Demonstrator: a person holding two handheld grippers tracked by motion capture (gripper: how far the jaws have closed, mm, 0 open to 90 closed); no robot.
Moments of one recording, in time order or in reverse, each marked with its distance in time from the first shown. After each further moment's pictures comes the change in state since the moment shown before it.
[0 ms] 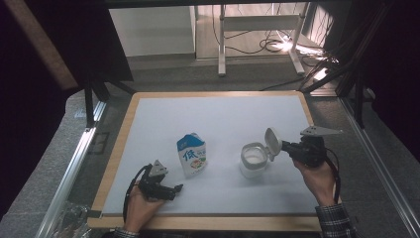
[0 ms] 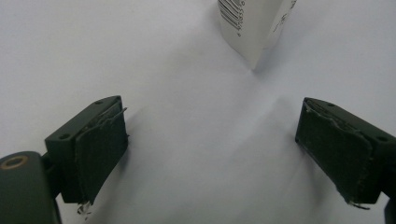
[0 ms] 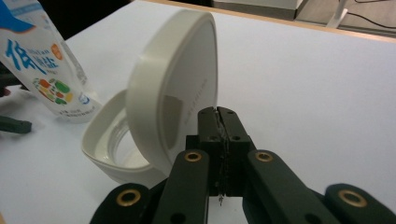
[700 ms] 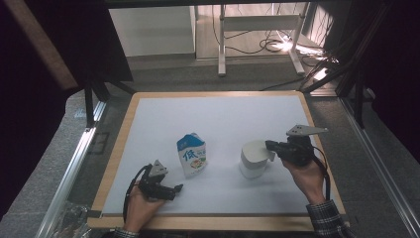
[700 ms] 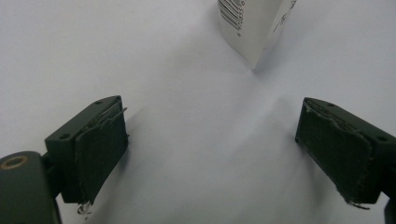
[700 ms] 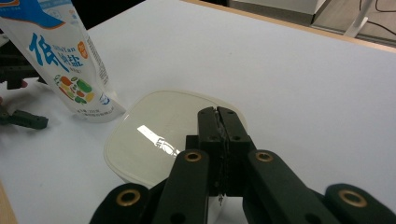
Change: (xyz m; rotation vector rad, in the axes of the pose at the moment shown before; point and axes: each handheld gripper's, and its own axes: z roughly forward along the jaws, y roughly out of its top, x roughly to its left) left arm 0.000 0.000 0.000 -0.002 0.002 0.001; right arm 0.024 0.010 0.018 0.016 0.040 -0.068
